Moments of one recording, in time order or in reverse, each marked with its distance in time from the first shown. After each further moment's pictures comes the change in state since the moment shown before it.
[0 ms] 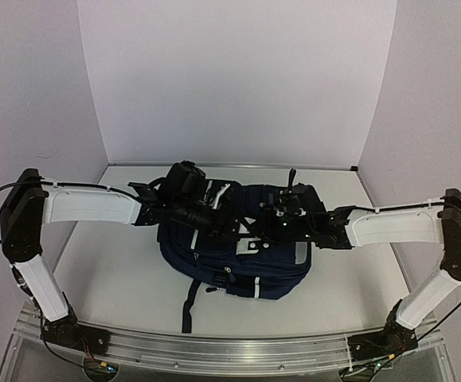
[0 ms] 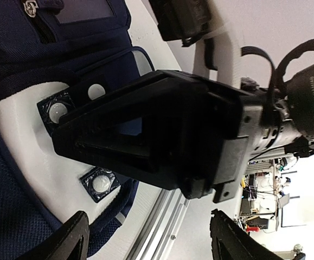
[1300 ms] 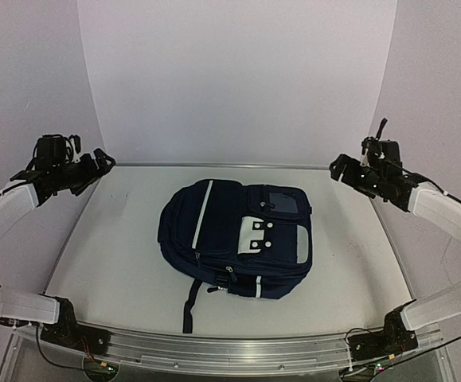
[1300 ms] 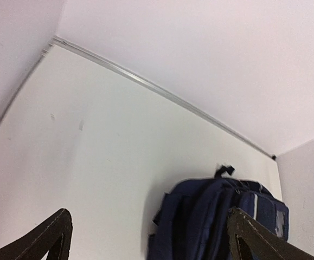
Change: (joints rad) left arm 0.846 -0.571 -0.230 -0.242 -0.438 0.120; right arm -0.576 -0.317 0.077 -0.269 0.173 -0.472
